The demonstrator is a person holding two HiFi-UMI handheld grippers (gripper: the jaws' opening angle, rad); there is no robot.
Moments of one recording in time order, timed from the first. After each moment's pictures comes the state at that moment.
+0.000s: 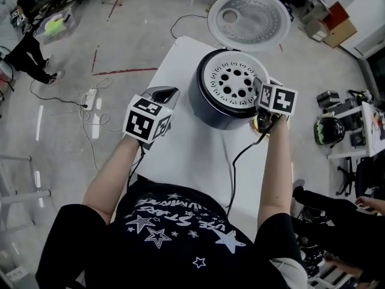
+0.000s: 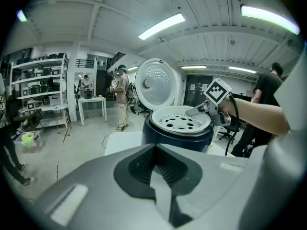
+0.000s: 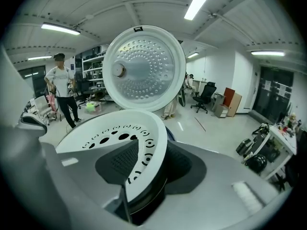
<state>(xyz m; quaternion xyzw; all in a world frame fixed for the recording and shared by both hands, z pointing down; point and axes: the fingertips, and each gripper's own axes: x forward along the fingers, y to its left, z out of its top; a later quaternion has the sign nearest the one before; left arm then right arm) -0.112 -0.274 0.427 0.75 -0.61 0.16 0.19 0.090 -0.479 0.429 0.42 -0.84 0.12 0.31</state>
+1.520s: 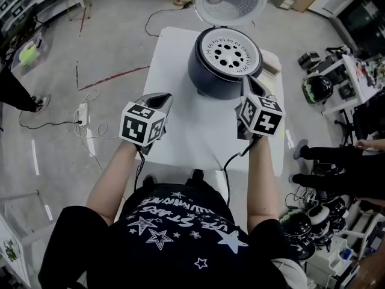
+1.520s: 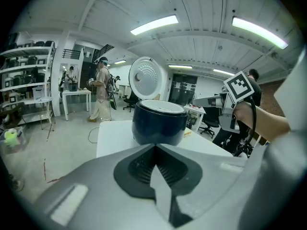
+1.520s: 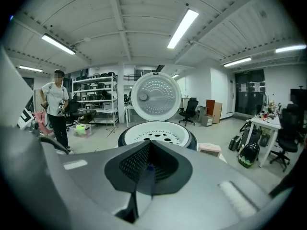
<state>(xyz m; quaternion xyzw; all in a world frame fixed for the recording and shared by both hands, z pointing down) -0.110 -0.192 0.442 0.81 -0.53 0.17 0.22 0.084 -0.306 0.380 0.51 -0.83 0.11 0.16</state>
